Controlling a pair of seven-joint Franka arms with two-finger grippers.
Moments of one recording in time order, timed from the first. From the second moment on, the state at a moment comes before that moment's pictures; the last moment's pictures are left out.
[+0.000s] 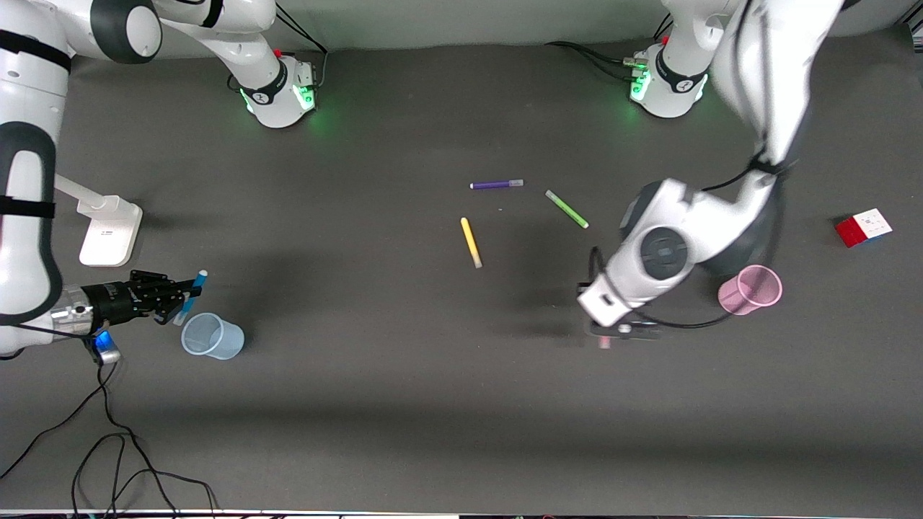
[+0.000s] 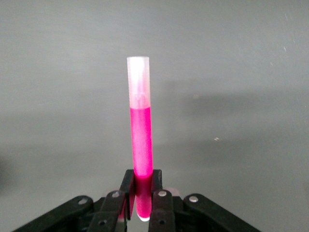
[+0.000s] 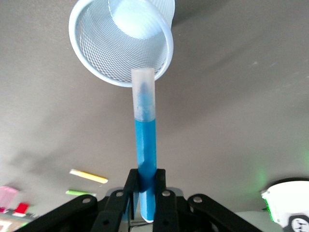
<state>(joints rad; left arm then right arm) -0.09 0.45 -0.30 -1.69 0.13 2.02 -0.41 -0.13 0.67 -0.18 -1.34 0.53 1.39 0.39</state>
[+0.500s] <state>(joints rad) 0.18 0.35 -0.30 -1.48 0.12 1.53 -0.12 -0.18 0.75 -0.18 -1.32 0.65 1.39 0.37</state>
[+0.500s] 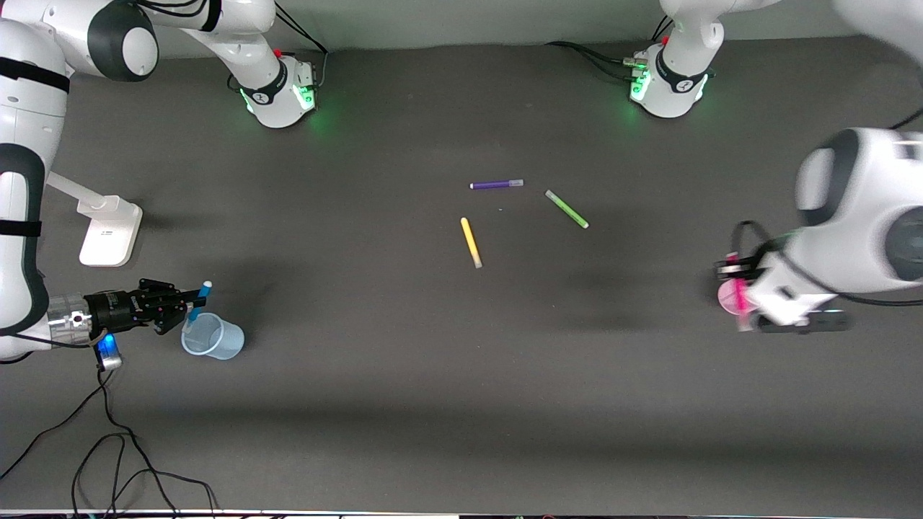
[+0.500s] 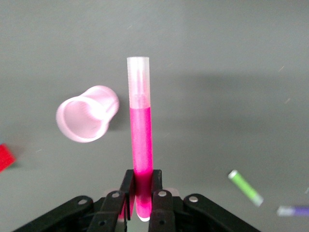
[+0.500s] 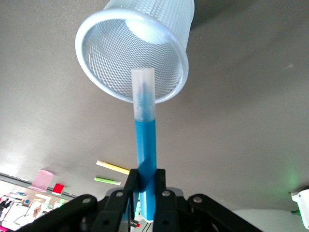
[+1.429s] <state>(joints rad) 0.31 0.50 -0.30 -1.44 0.26 1.21 0.10 -0.18 0.83 -0.18 -1.26 0.72 1.39 0.29</state>
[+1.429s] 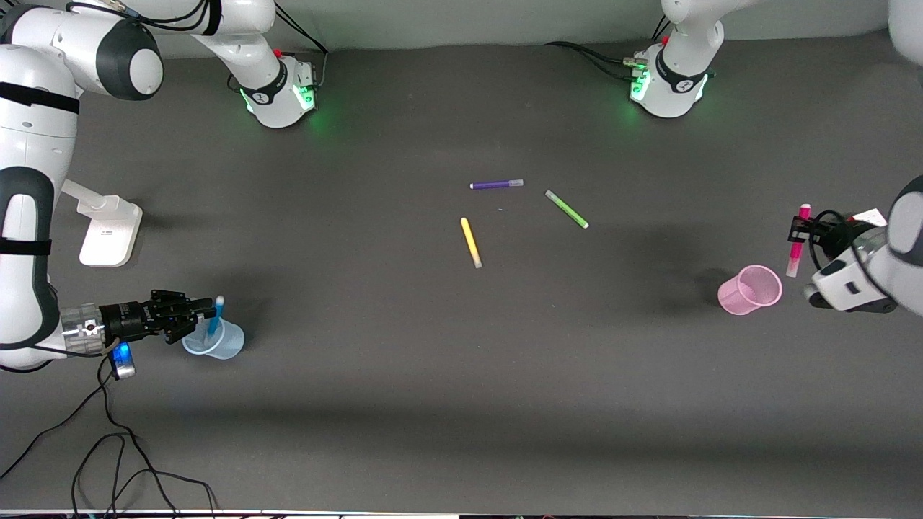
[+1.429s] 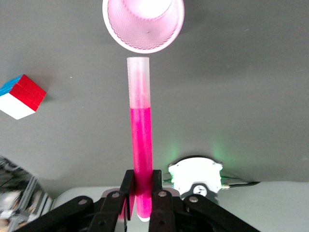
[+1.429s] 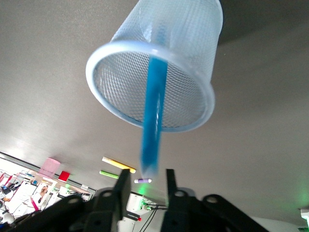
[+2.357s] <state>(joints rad) 0.26 0.69 -0.30 -1.43 0.39 1.21 0.10 -0.07 0.49 -0.18 -1.30 0.28 1.47 0.17</state>
